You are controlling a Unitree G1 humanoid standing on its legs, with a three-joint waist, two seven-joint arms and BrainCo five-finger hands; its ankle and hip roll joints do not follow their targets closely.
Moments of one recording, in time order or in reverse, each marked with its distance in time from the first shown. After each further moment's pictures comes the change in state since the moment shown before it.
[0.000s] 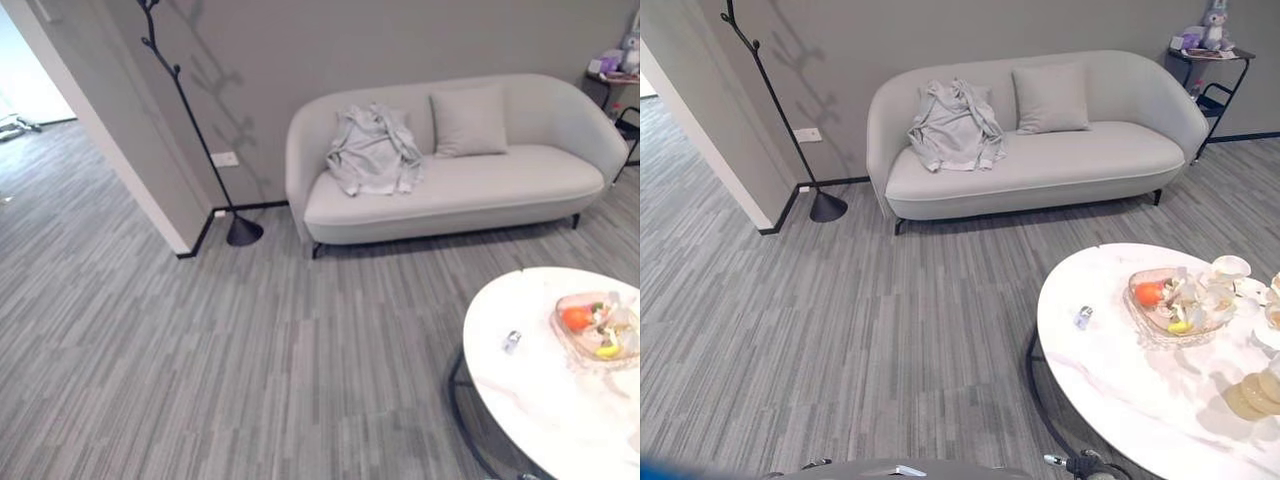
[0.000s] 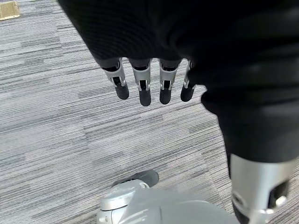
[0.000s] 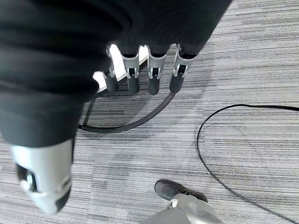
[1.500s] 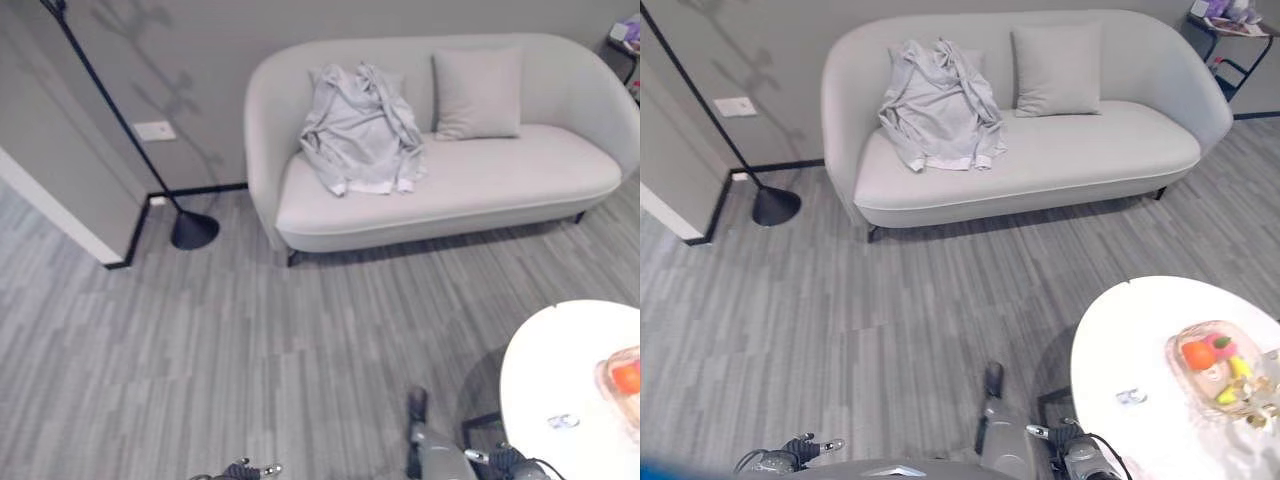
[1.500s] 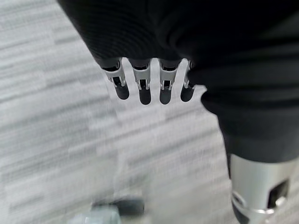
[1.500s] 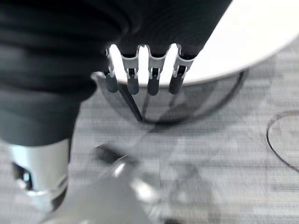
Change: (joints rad) left arm -0.075 0.046 0.052 0.036 -0.036 -0.002 0.011; right arm -0.054 0.041 0.013 -0.054 0.000 0.011 -0.002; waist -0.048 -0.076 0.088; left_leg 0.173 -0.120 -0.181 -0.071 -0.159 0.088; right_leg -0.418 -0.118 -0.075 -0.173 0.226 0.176
